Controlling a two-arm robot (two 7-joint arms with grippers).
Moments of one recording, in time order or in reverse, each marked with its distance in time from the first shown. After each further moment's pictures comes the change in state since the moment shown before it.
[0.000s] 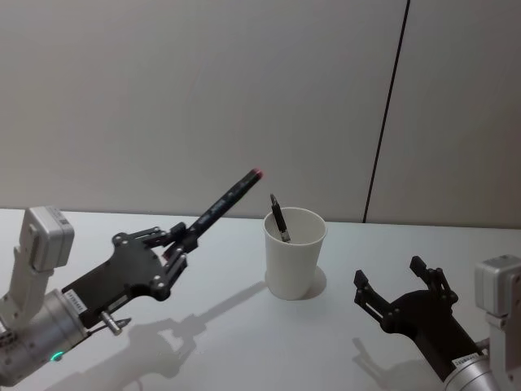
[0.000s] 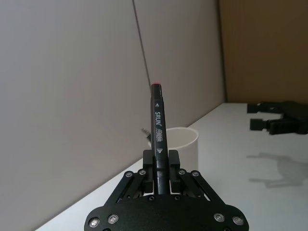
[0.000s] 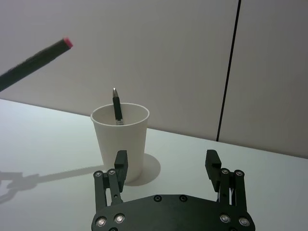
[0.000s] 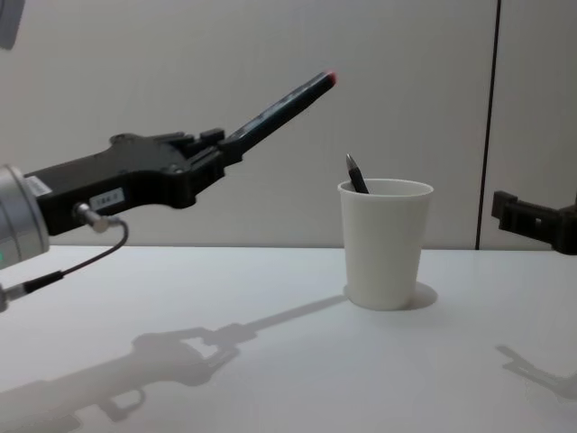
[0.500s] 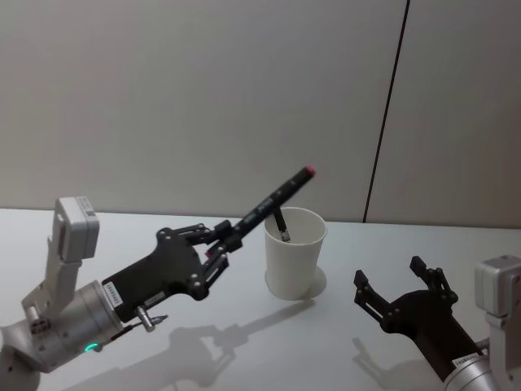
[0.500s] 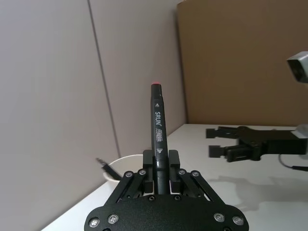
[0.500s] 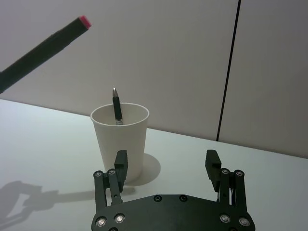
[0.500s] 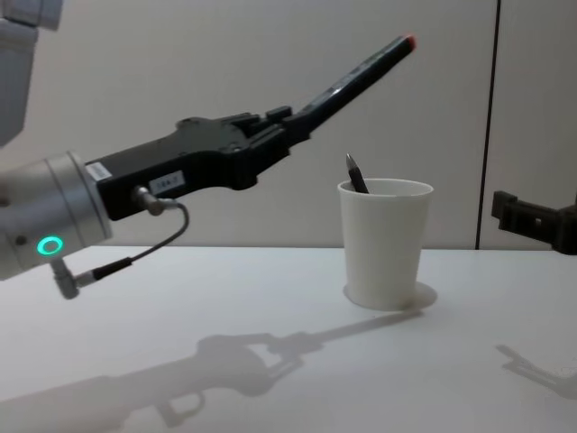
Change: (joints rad) left arm -0.079 -0.073 0.048 0.081 -0.087 -0.022 -0.168; right arm 0.000 0.000 0.000 0.000 0.000 0.000 0.000
